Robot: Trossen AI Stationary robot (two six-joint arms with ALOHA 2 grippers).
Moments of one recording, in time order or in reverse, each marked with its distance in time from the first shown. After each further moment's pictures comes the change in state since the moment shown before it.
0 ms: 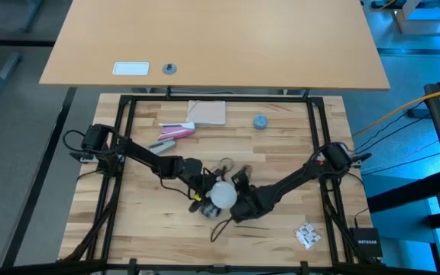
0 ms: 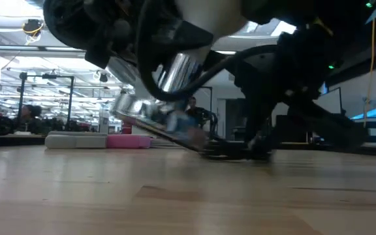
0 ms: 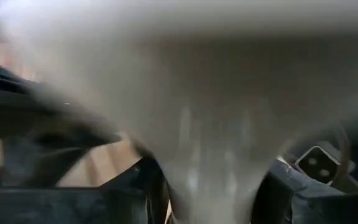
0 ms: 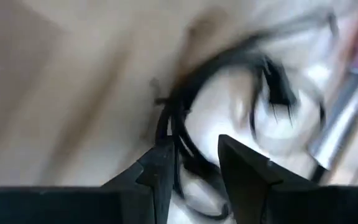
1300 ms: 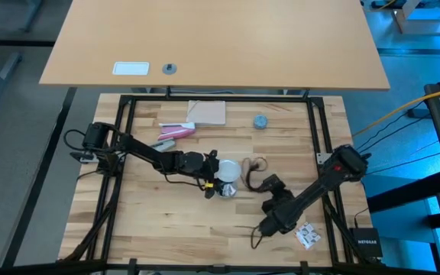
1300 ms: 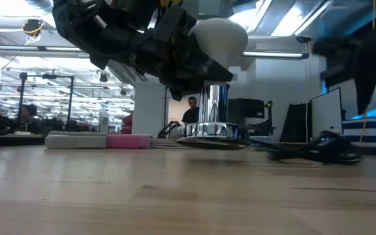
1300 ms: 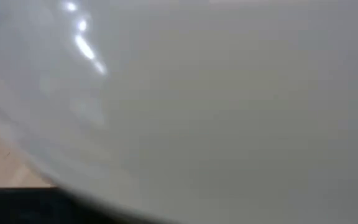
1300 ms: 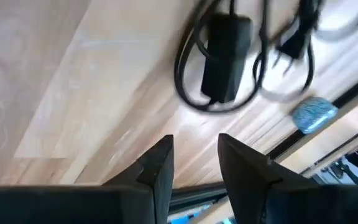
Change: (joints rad) left arm 0.063 0.000 0.001 -0.005 -0.414 -0.085; right arm 0.213 -0.089 0.001 -0.714 -0.220 0.376
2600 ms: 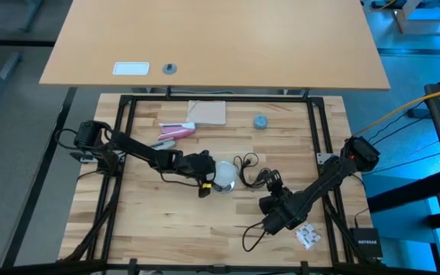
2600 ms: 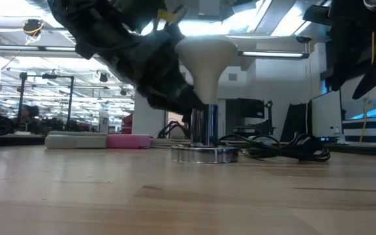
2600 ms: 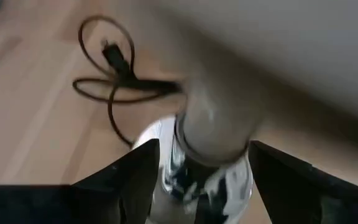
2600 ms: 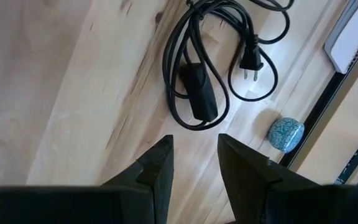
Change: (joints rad) left arm 0.001 -0.079 0.002 -0.385 -0.064 -0.018; right arm 0.003 -0.159 0.000 0.128 0.114 0.075
